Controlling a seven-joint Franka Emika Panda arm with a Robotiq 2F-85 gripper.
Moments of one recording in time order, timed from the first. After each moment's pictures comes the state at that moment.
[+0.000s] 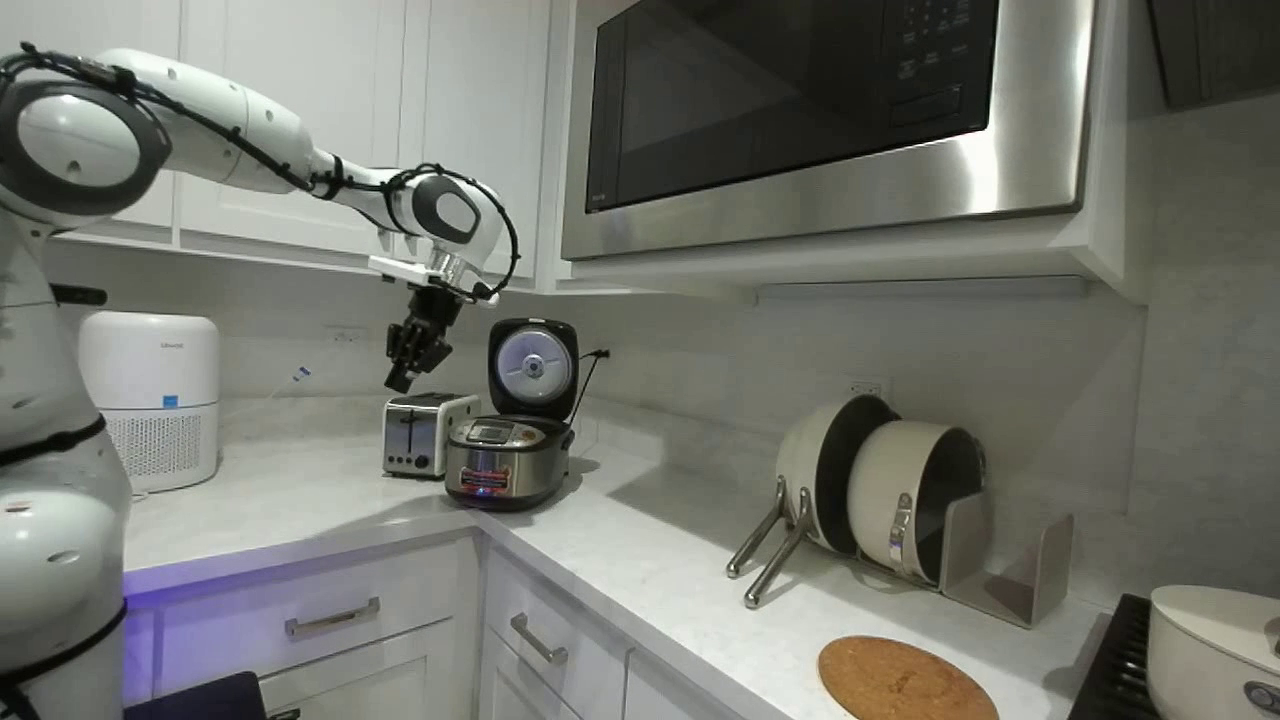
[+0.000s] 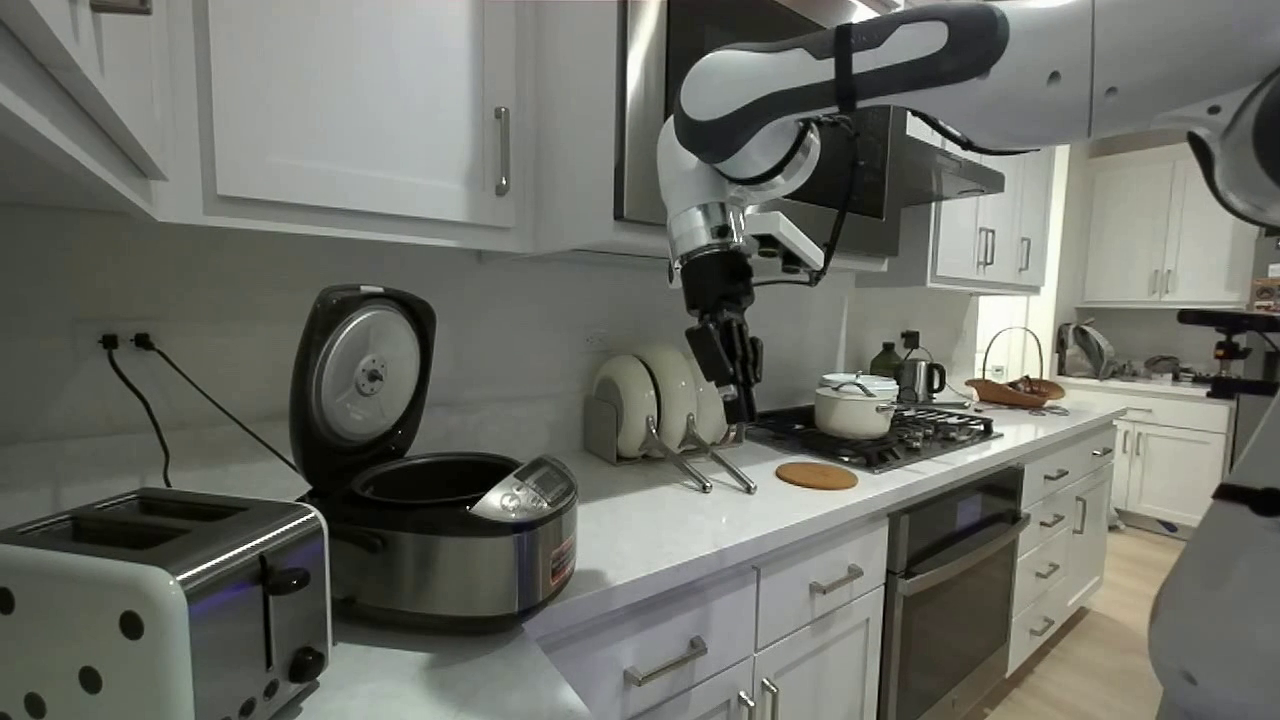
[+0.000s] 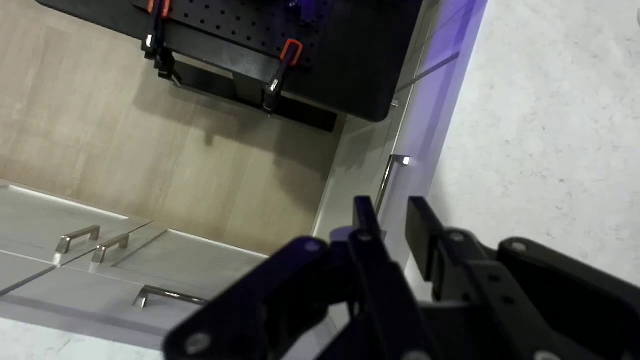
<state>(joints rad) -0.03 -0.26 0.30 -1.88 0.23 1.31 -0.06</state>
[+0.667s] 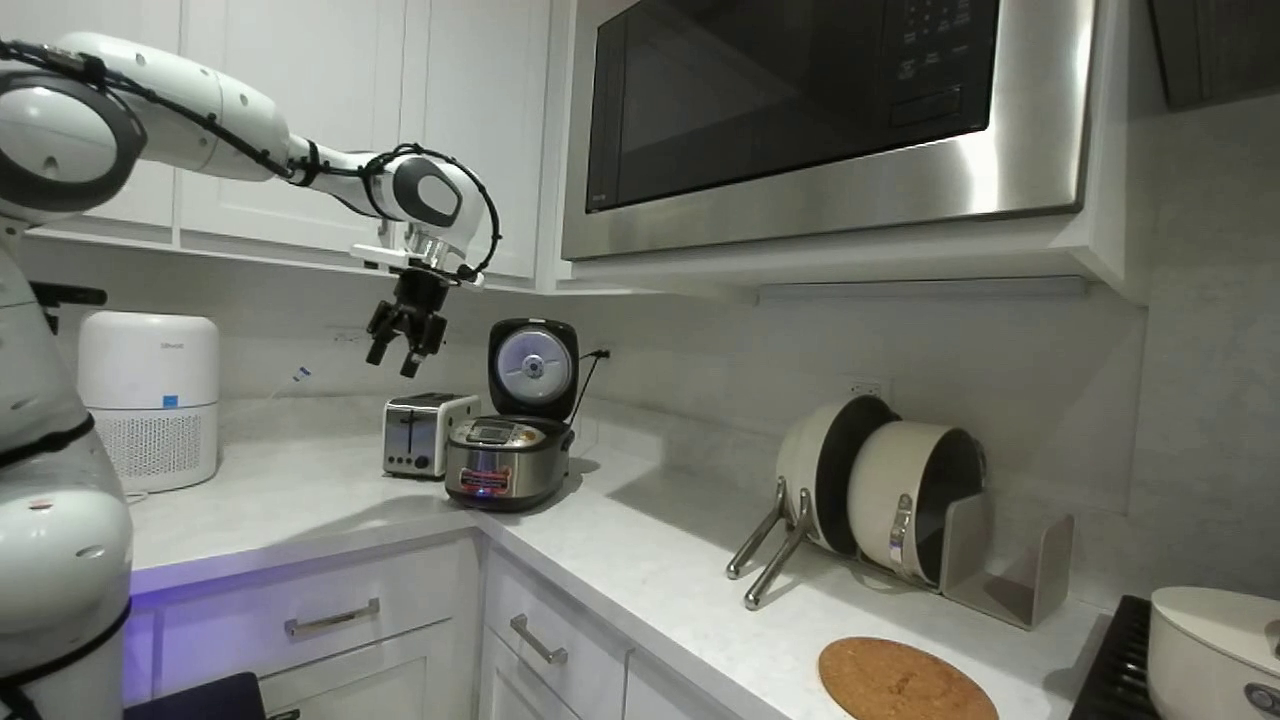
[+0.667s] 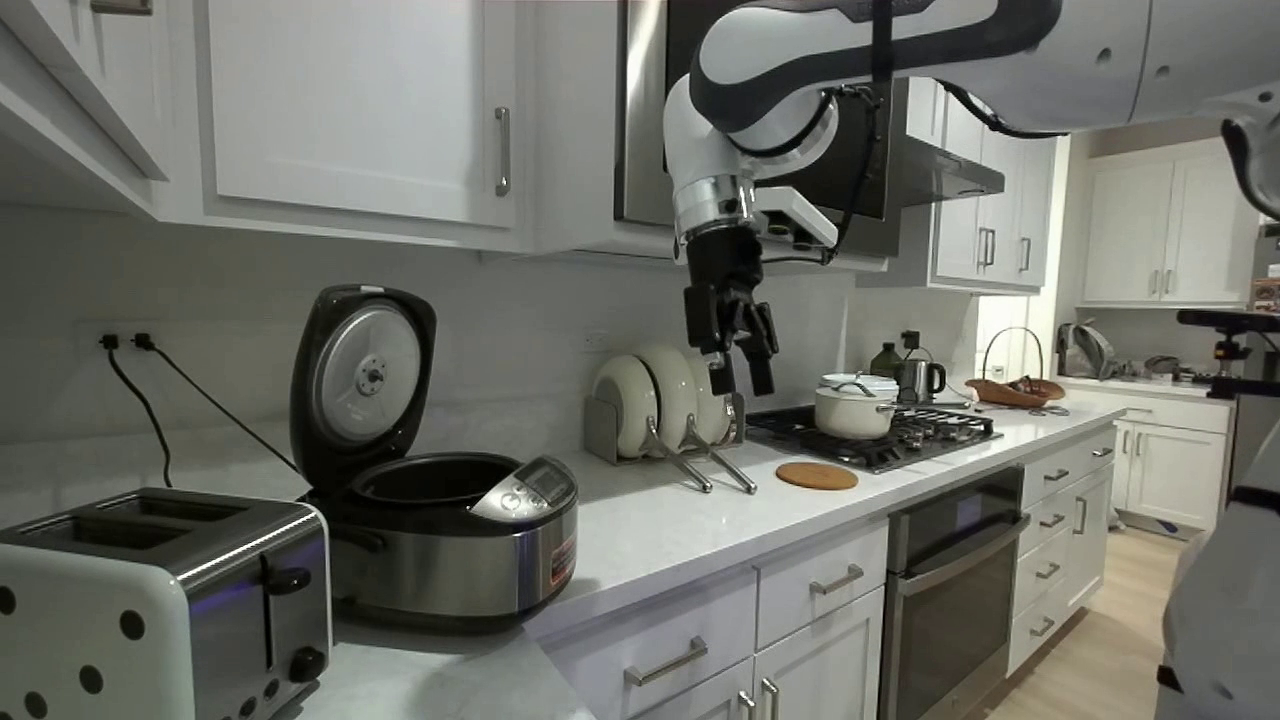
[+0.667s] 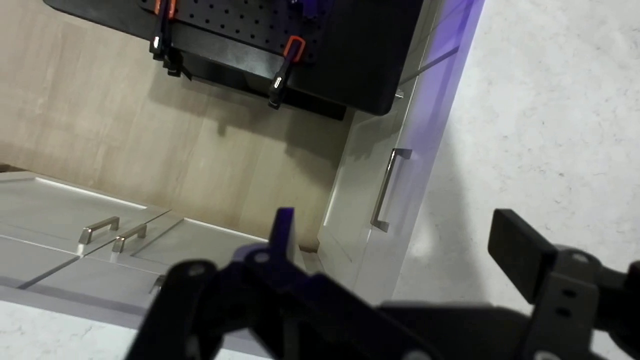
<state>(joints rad) 0.08 -0.31 0.23 -1.88 0.20 1.31 0.01</state>
